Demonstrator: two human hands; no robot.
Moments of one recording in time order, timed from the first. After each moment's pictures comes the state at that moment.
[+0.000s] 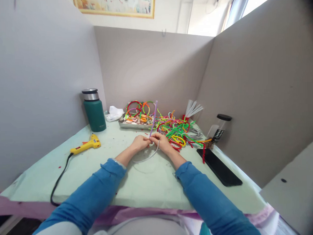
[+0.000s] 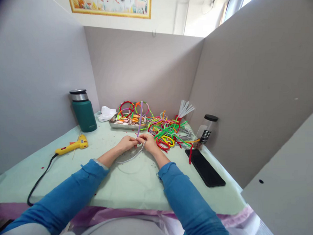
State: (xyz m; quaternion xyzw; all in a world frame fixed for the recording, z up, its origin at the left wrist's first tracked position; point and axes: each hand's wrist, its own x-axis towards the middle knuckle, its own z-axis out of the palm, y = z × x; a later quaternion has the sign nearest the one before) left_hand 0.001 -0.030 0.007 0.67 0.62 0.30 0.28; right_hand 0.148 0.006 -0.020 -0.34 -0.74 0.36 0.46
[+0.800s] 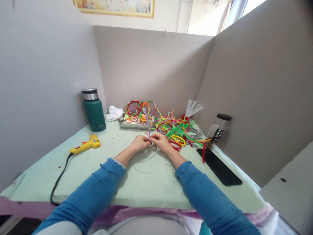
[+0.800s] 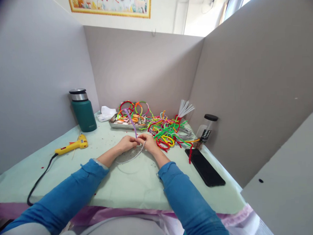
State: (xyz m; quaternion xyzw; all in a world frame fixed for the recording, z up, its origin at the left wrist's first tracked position) left_hand -0.004 -0.021 -0.003 0.70 0.59 0.30 0.27; right_hand 0.146 0.005 -0.019 -0.35 -0.73 0.38 0.45
